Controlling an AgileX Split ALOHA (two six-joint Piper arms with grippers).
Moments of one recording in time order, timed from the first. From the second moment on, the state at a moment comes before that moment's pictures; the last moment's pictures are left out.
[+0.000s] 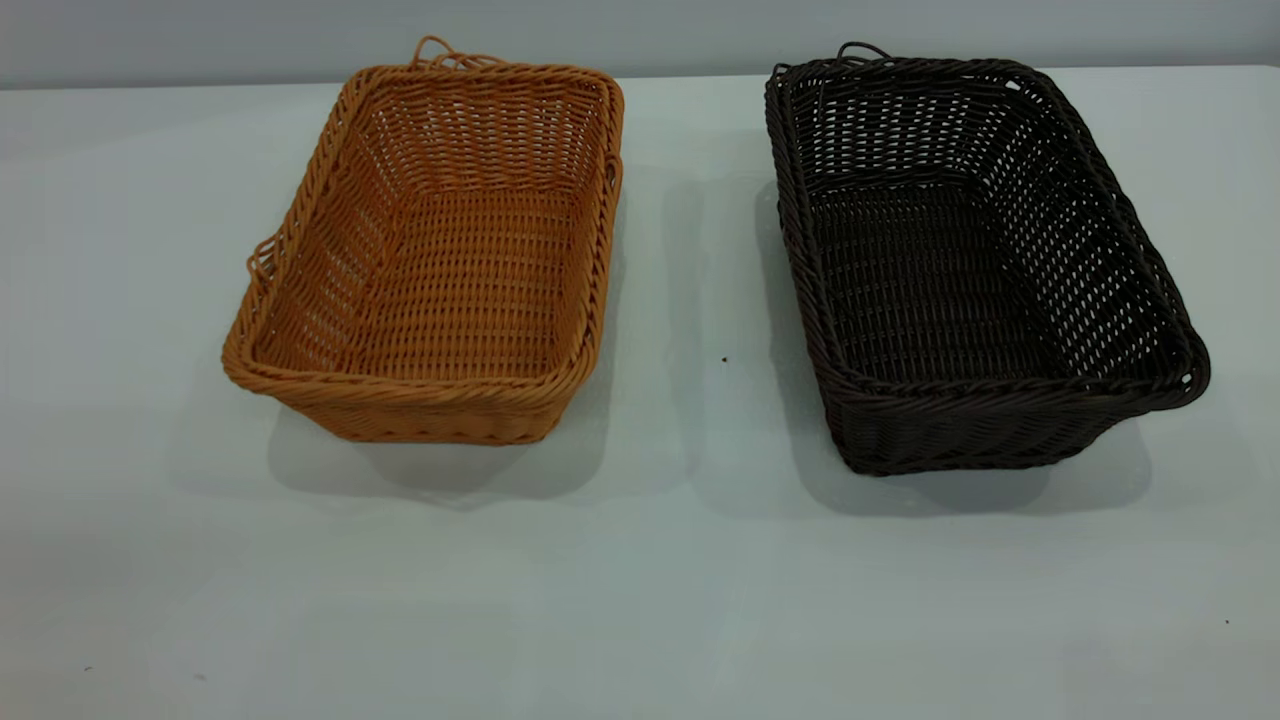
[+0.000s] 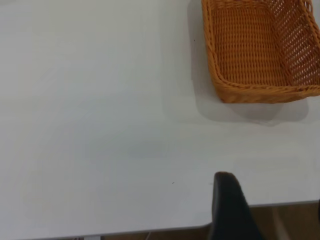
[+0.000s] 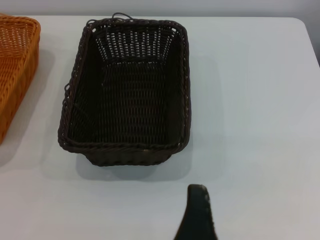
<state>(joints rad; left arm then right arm) -0.01 -0.02 -0.49 -0.10 1.10 0.02 0.08 -0.02 -0.47 0.05 1.12 -0.02</state>
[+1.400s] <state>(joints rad) -0.01 0.62 -0.62 -0.02 0.80 0.05 0.08 0.70 -0.49 0.40 0.82 -0.23</state>
